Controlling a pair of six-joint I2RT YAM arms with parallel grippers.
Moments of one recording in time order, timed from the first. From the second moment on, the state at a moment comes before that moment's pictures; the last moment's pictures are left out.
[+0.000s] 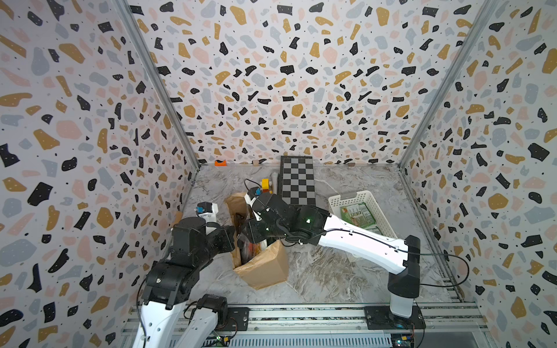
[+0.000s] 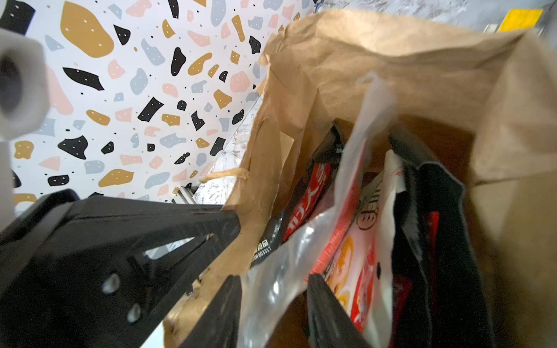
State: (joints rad) left arm -0.19 0.63 1.00 -0.98 0.17 -0.43; right arm 1.23 1.87 1.99 -0.76 0.03 0.61
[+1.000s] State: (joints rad) left arm -0.19 0.64 1.05 -1.08 0.00 -0.31; right arm 0.15 1.39 0.89 -0.75 -0.06 0.41
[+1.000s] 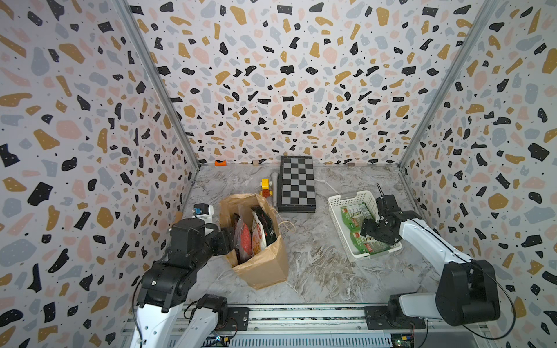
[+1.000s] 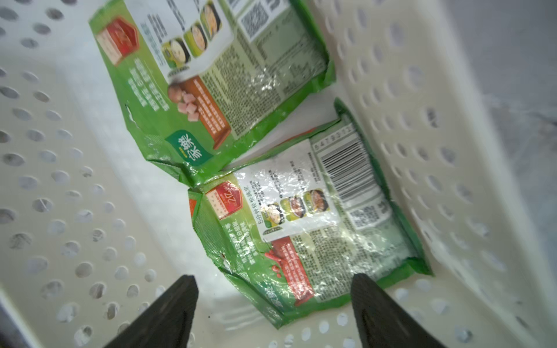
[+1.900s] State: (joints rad) left arm -0.19 0.64 1.07 -1.14 0.05 -0.30; right arm 0.24 1.59 0.94 -0.72 0.01 0.32
